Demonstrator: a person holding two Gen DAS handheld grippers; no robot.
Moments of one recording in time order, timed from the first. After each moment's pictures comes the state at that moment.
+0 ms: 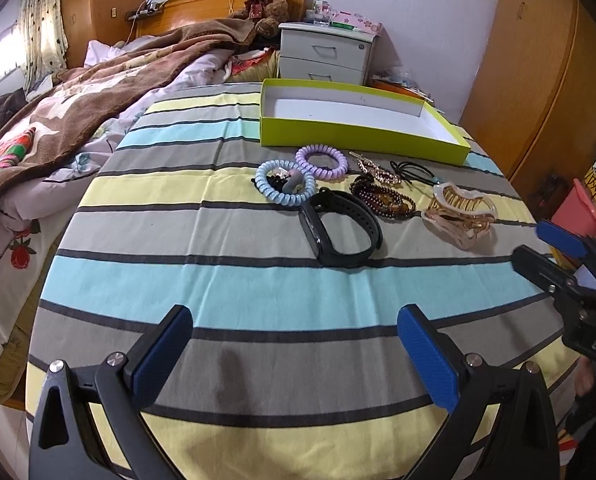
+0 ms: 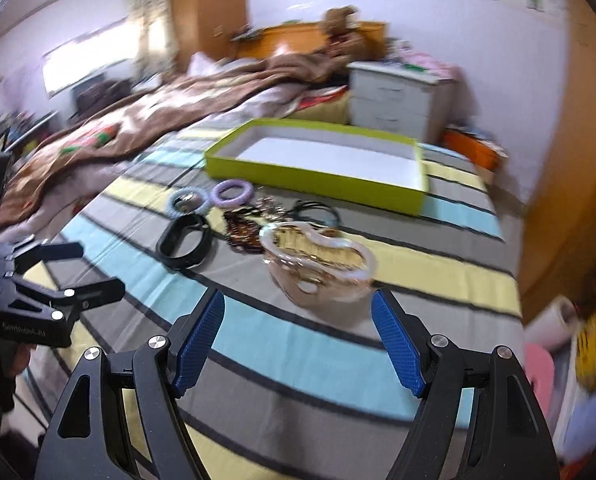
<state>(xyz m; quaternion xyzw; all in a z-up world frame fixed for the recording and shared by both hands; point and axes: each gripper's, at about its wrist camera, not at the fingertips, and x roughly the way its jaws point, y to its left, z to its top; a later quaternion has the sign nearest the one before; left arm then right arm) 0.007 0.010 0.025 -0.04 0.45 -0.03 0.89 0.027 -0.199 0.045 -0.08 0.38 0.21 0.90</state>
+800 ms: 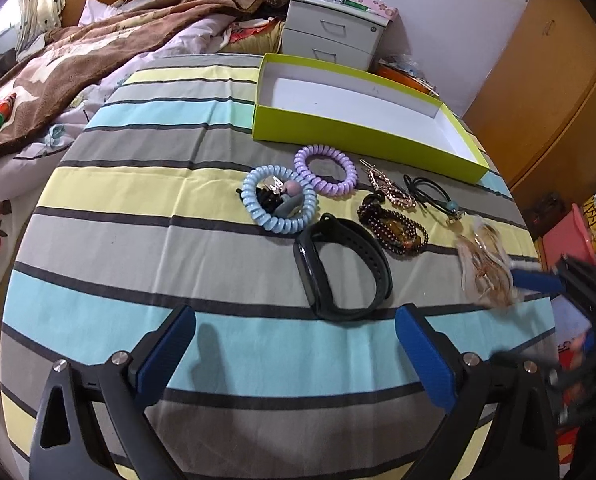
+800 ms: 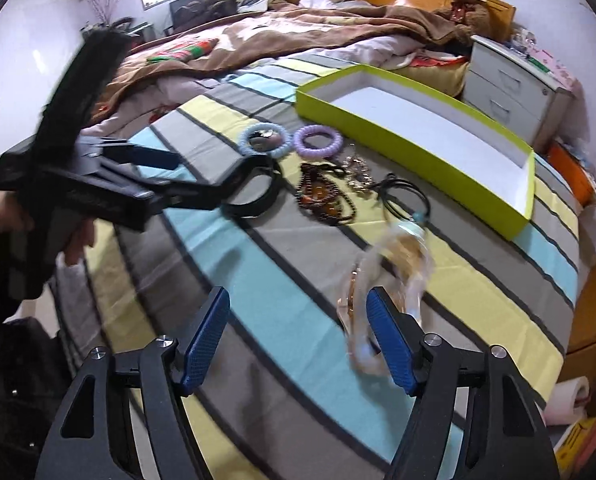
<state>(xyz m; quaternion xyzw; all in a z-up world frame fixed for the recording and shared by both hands) 0.060 0.016 0.015 -0.10 0.50 -0.04 0.86 0.045 -0.181 0.038 -0.15 0.45 0.37 0.80</state>
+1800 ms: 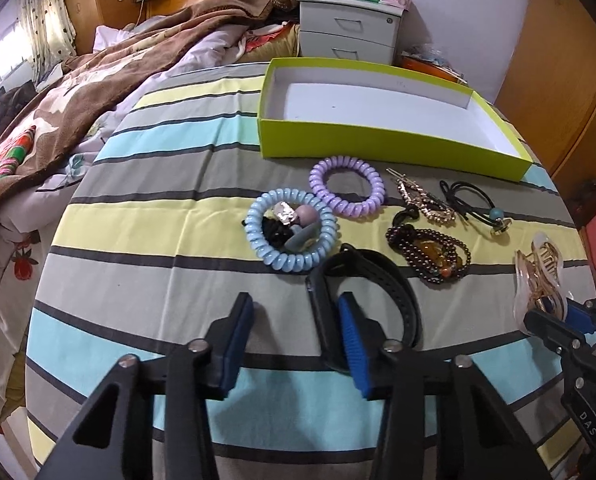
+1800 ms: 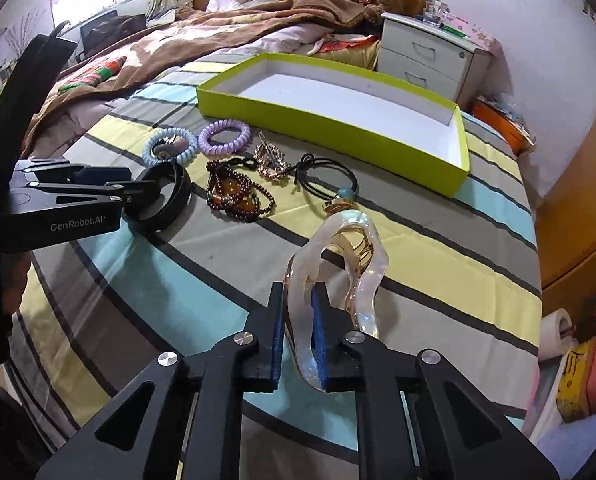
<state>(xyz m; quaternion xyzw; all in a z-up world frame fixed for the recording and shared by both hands) 0.086 -0.002 0.007 -0.02 0.50 0.02 0.87 0.059 -0.183 0.018 -0.13 0.46 0.20 0.85</state>
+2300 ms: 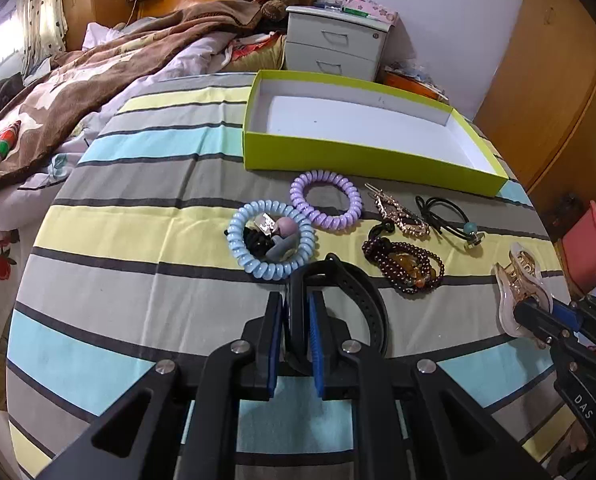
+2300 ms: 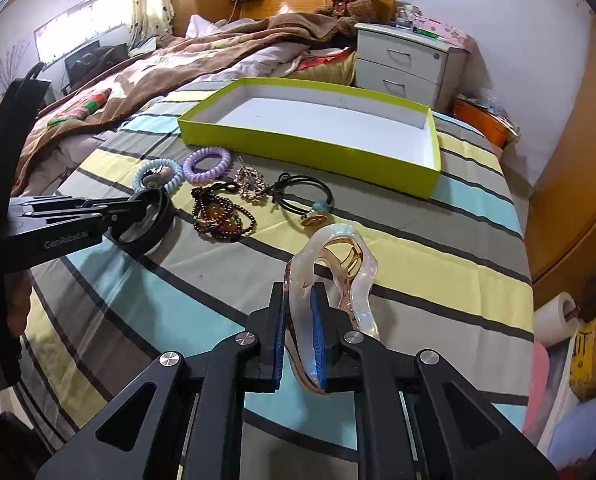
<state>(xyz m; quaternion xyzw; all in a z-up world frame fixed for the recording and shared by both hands) 0.082 0.001 0.013 -0.06 0.47 -0.02 0.88 0.056 -0.200 0.026 -0.08 0.44 0.18 0.87</state>
